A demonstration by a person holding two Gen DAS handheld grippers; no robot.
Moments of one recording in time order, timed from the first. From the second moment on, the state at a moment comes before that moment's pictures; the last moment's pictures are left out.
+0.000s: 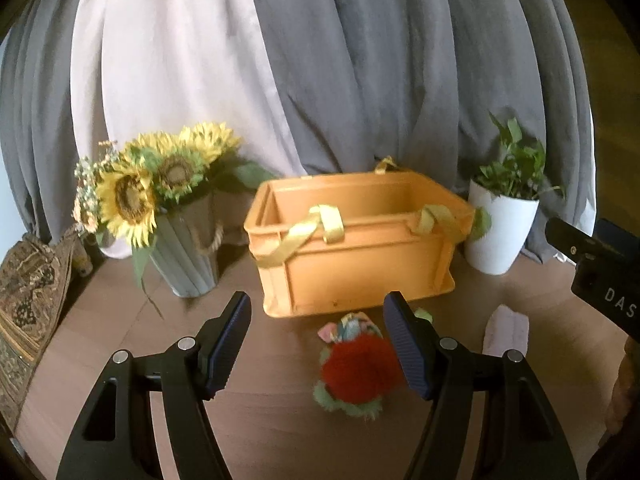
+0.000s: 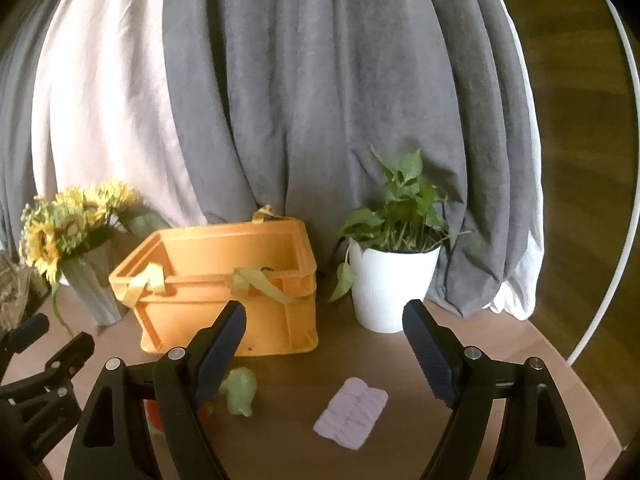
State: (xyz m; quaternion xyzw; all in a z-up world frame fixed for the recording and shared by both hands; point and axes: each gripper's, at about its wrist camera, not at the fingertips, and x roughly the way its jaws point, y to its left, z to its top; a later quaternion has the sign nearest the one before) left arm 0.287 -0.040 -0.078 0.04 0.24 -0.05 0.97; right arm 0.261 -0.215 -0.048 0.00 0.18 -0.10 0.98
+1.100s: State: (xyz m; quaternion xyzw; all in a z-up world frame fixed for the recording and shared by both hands) left arm 0.338 -0.071 -0.166 0.06 0.39 -0.07 0.92; right arm 0.310 -0.253 -0.142 0.06 0.33 -0.10 0.94
